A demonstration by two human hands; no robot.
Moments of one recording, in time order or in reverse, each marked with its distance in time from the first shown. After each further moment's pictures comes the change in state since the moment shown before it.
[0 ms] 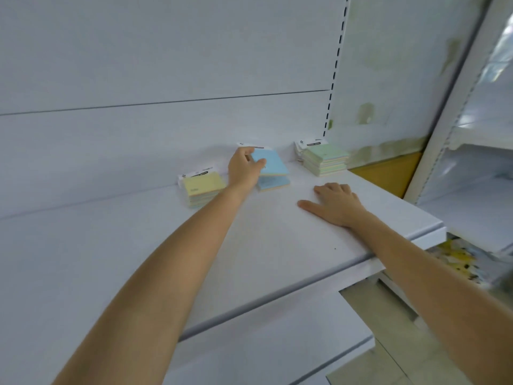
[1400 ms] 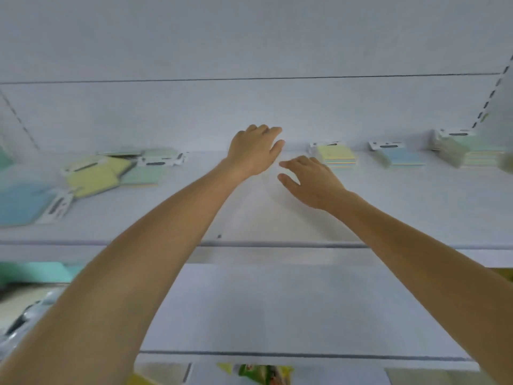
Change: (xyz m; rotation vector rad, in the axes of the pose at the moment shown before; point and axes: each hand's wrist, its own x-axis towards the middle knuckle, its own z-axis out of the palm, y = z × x) left_hand -0.115 -0.012 -0.239 1.191 0.055 0.288; right_hand -0.102 -0.242 0.032 0.058 0.076 -0.725
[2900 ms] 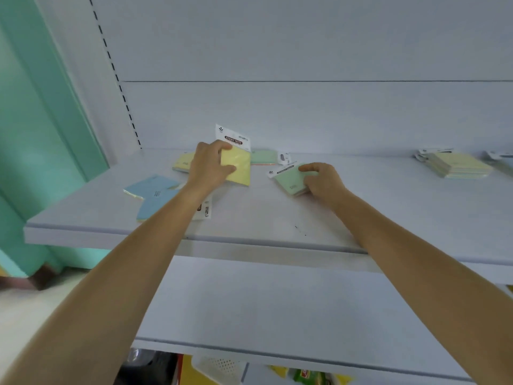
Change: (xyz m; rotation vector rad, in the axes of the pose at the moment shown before) left_hand -0.144 -0.290 -0.049 -0.476 0.145 -0.521; right_hand 0.101 -0.214 0.087 0.757 0.064 0.410
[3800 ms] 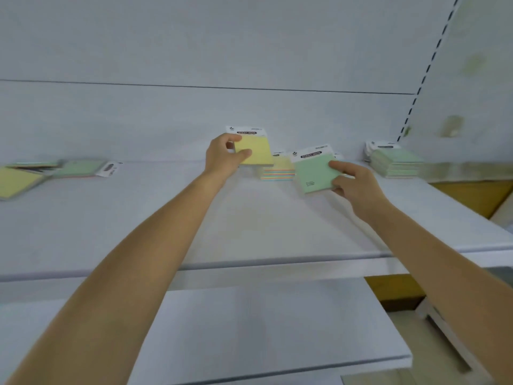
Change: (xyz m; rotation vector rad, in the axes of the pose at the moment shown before) left_hand -0.009 0.300 0.268 -0.561 -0.079 0.030; right_hand -0.006 0.195 -0.358 0.382 0.296 0.083
